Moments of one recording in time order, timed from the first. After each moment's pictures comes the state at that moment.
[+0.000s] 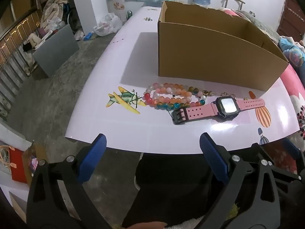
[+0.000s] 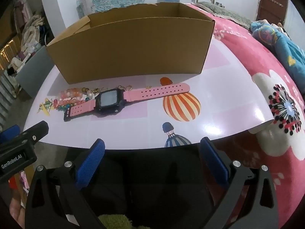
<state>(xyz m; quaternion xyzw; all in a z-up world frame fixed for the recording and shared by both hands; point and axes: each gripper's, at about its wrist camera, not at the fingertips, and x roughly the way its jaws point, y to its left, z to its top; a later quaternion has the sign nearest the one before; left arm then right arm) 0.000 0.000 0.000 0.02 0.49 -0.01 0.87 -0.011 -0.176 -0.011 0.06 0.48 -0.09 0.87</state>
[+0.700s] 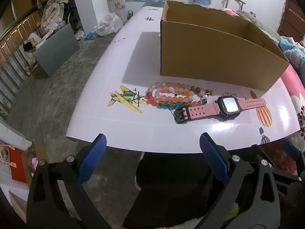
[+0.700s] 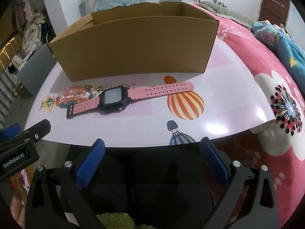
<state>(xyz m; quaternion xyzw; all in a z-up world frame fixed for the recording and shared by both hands) 0.001 0.000 0.000 0.02 0.49 -0.01 0.87 -0.012 -0.169 -0.011 0.06 0.48 -0.08 0.87</state>
